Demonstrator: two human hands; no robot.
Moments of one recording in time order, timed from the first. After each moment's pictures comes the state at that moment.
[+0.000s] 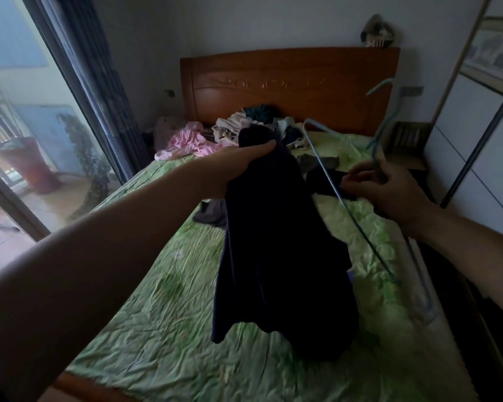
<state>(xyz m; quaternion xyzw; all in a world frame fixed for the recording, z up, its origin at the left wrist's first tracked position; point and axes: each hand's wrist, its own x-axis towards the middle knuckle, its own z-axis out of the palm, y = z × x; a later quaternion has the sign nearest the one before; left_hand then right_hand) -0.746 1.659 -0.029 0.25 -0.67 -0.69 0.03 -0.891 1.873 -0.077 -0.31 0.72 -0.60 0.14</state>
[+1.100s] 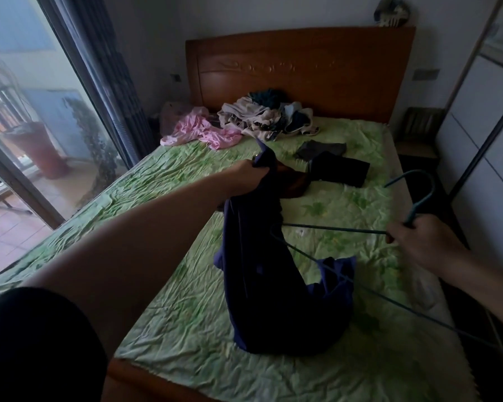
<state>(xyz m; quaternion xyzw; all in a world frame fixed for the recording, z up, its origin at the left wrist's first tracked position) -0.769 1.655 -0.098 0.34 -0.87 -0.36 0.03 -0.878 1.941 -0.144 -0.22 0.89 -0.38 0.12</state>
